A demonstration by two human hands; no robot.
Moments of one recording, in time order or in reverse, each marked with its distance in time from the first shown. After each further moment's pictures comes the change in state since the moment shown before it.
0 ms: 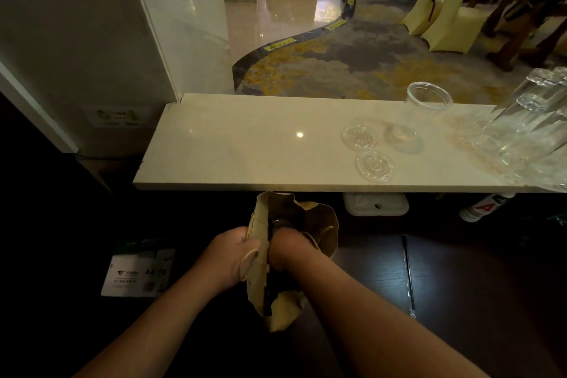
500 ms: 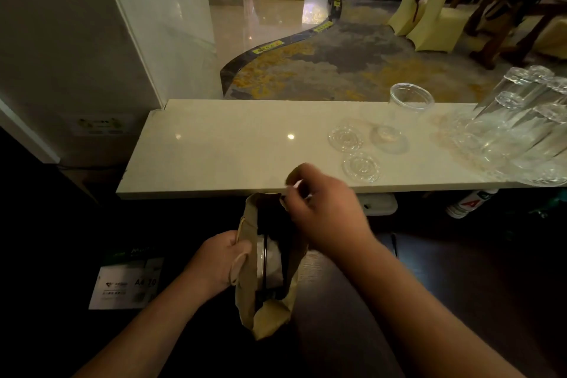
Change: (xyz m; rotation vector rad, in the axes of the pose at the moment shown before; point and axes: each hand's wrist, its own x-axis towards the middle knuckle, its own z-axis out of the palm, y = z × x) left_hand 0.011 -0.003 0.004 -0.077 0.020 -0.030; right_hand -0.122 0.048 -0.043 0.570 1.008 -0.308
